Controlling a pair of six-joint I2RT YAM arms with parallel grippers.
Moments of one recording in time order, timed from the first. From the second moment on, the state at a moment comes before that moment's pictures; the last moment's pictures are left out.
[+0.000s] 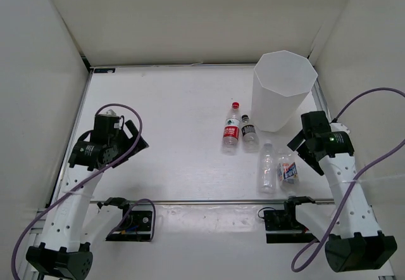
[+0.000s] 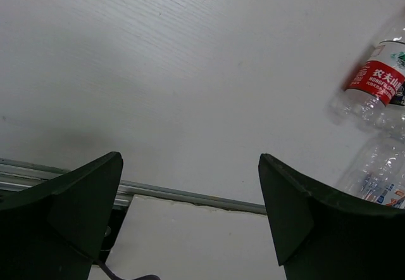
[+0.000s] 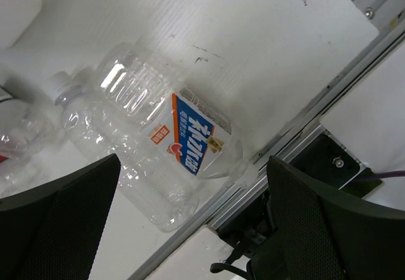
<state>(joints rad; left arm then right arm) -0.19 0.84 1.00 -1.08 -0.02 -0.70 0.12 0.94 1.01 -1.28 0.43 0.88</state>
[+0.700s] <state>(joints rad) -0.22 0.95 0.91 -0.97 -0.05 -0.74 0.06 1.34 0.89 -1.10 0.11 0.60</state>
